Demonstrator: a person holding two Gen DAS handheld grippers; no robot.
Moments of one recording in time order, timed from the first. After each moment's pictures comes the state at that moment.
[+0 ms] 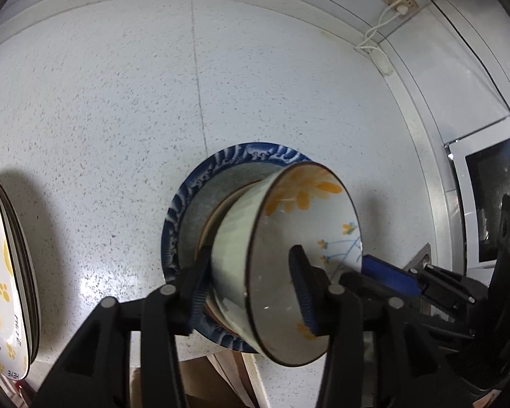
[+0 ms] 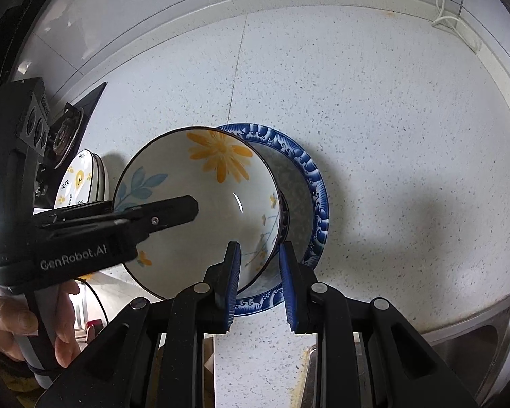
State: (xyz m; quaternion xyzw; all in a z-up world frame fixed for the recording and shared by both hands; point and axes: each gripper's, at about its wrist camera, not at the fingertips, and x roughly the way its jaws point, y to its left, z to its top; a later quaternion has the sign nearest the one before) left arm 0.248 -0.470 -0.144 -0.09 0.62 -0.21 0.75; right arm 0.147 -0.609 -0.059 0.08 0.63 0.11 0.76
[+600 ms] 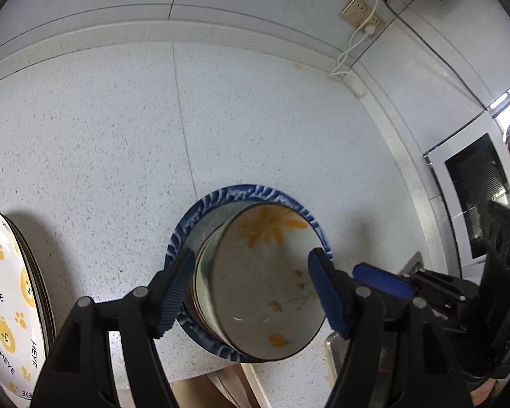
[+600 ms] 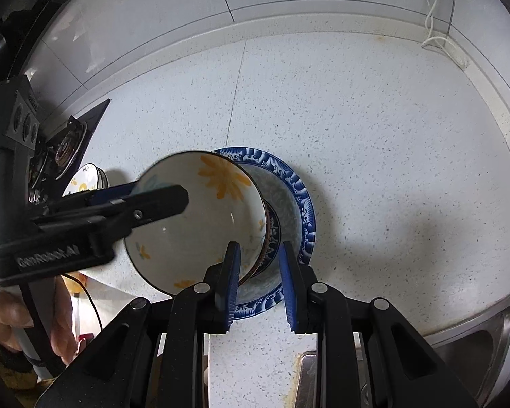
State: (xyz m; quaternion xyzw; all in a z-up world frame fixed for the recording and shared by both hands) left arm 0.241 -0.460 -0.108 -0.09 0.55 -0.24 0.80; right arm 0.135 -0.614 -0.039 0.08 0.59 0.10 0.80
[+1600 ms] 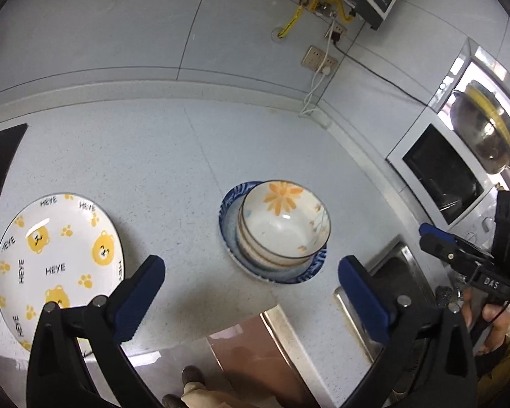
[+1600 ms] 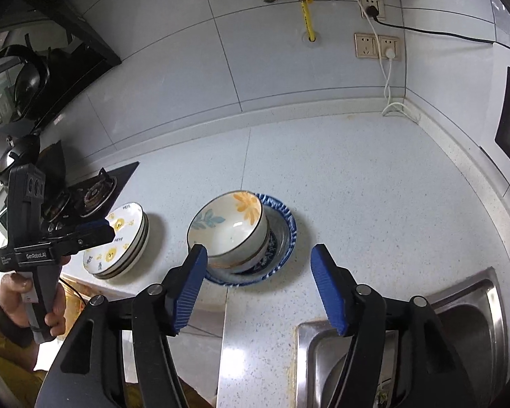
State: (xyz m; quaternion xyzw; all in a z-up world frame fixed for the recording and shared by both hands) left arm 0.127 -0.363 -0.063 -0.08 0.44 -0.27 0.85; right arm 0.017 -0.625 0.038 0.09 0.43 0.08 0.90
